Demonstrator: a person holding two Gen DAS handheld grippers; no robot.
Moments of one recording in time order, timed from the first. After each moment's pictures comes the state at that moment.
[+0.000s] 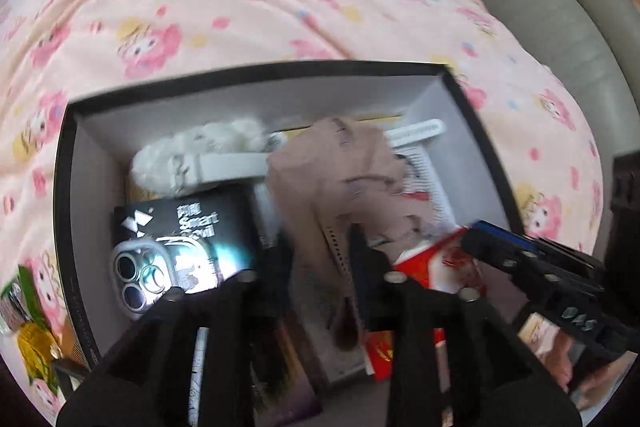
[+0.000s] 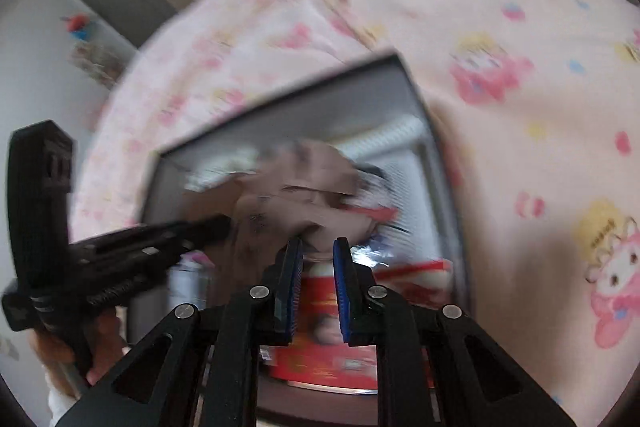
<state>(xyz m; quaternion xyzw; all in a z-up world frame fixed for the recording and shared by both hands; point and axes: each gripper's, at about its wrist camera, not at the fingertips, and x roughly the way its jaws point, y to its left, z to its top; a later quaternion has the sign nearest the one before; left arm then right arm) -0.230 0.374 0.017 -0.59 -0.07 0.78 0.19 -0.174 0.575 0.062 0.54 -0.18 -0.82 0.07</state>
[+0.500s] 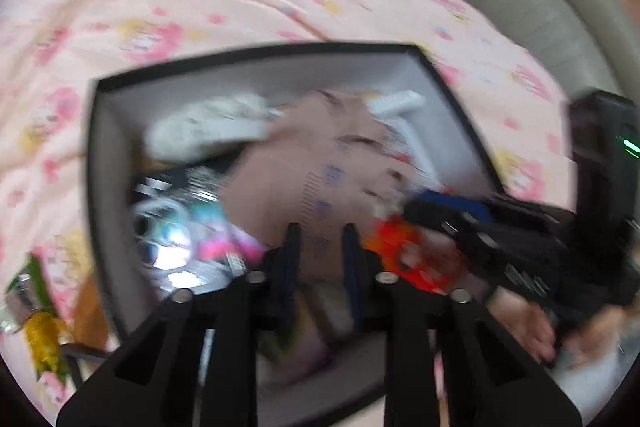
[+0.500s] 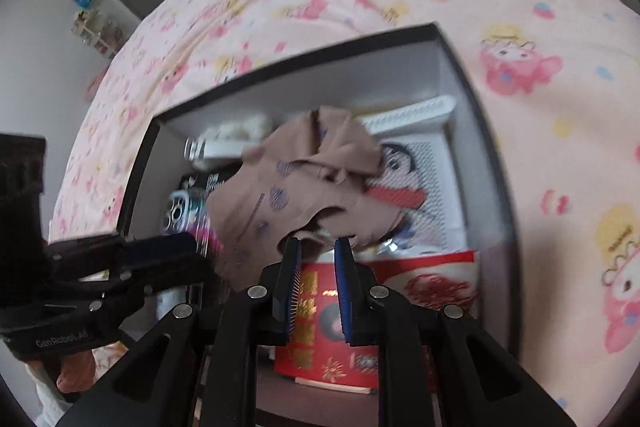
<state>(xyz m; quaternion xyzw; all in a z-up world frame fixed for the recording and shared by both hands) -0.201 0.361 0.032 -0.58 -0.04 0.79 0.20 -0.164 0.539 0.055 0.56 -0.14 -0.81 0.10</state>
